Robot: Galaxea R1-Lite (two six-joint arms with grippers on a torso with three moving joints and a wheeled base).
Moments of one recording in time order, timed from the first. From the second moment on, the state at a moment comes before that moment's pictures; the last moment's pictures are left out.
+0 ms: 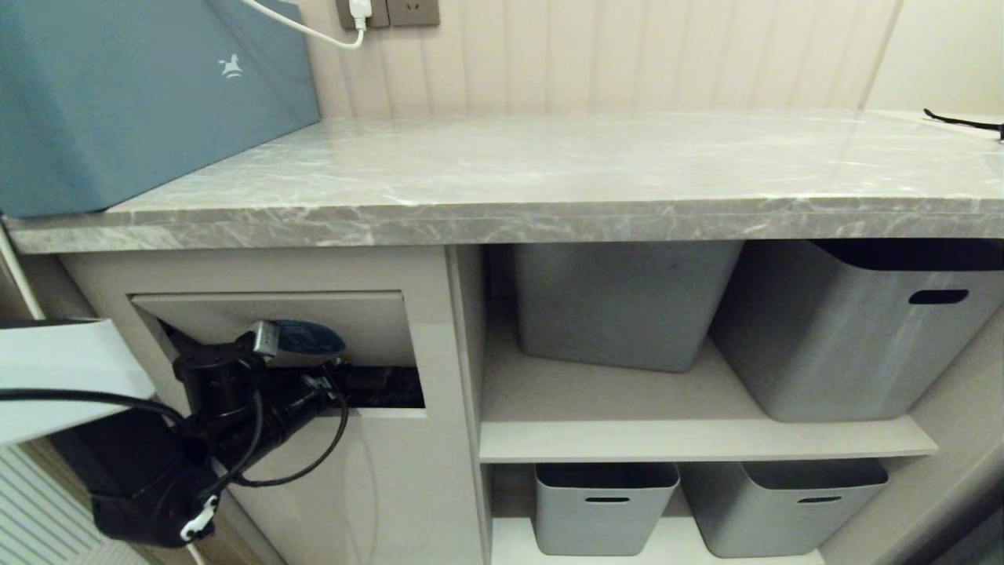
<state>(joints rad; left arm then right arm) -0.12 2.11 -0.54 -1.35 -0.14 -0.48 0.00 0.00 -0.03 0.08 0.01 -0.01</state>
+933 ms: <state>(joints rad) -0.12 2.02 -0.34 -1.38 -0.13 -0.53 0.00 0.00 -0.03 0.08 0.01 -0.01</state>
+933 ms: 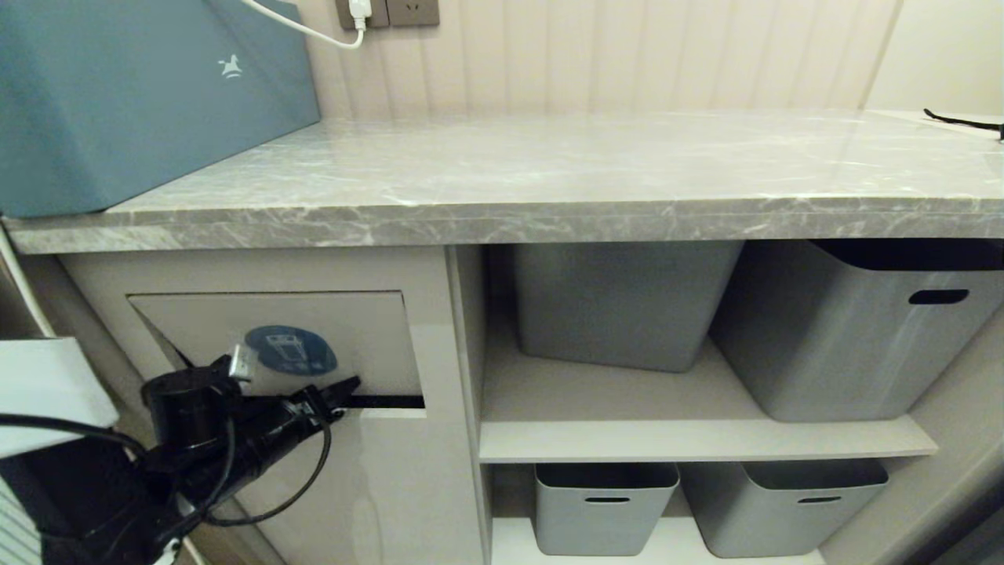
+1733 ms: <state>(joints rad) -0.14 1.67 -0.01 -1.30 -0.04 -0.53 0.00 0.00 -0.03 0.08 0.01 -0.01</state>
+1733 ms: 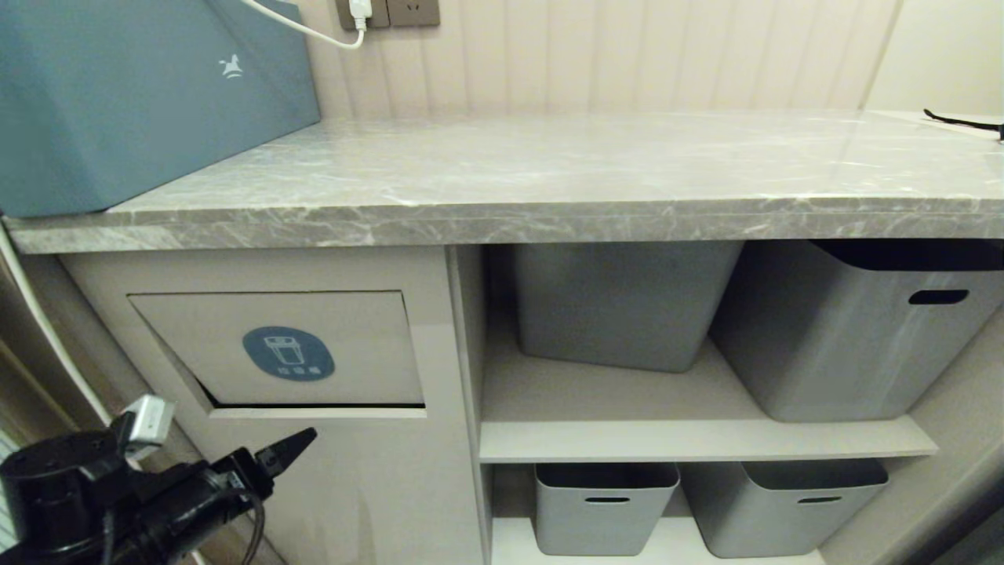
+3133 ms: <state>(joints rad) -0.03 0.24 -0.02 -0.03 -0.07 0.04 0.00 0.00 -0.03 0.08 0.01 -0.01</state>
